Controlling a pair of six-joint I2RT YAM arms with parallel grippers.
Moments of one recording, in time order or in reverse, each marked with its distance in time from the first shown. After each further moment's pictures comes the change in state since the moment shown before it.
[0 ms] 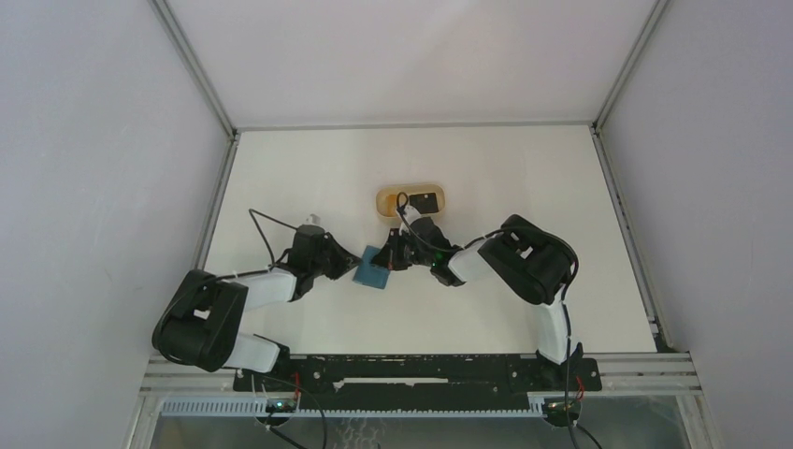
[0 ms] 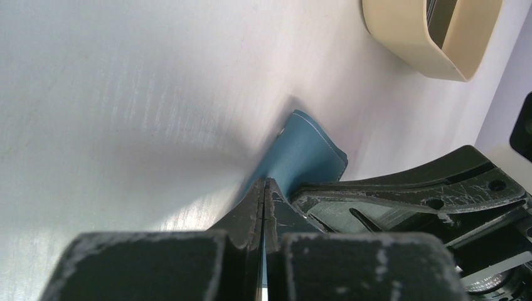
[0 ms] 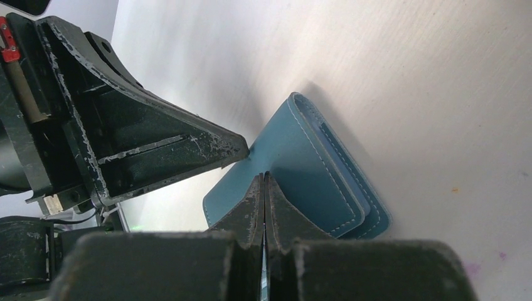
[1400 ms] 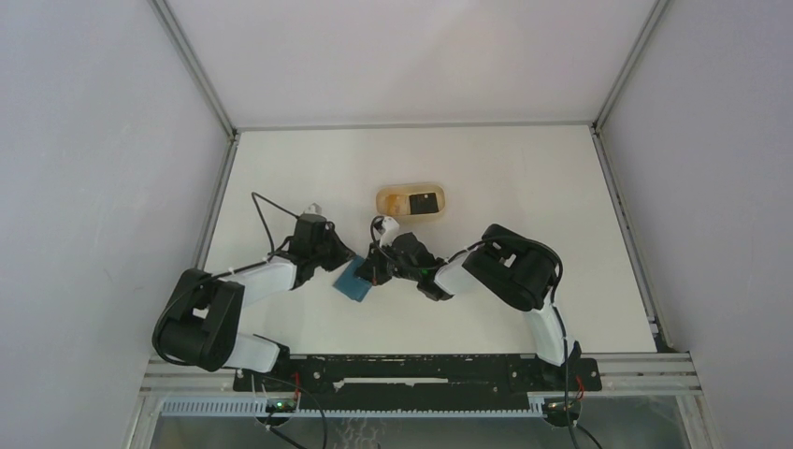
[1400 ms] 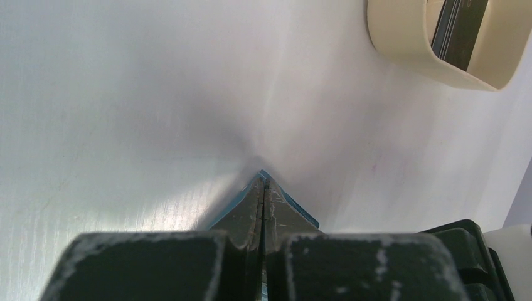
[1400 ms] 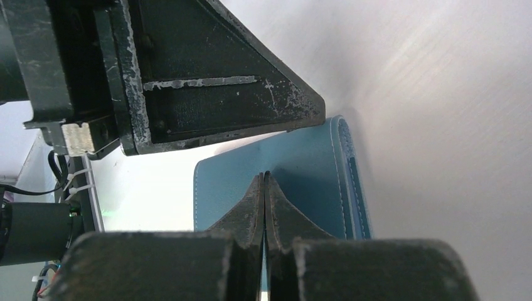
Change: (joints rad) left arm 0.003 -0.006 0.116 -0.178 -0.069 0.141; right arm 0.136 0.052 0.027 0.113 0.088 -0.162
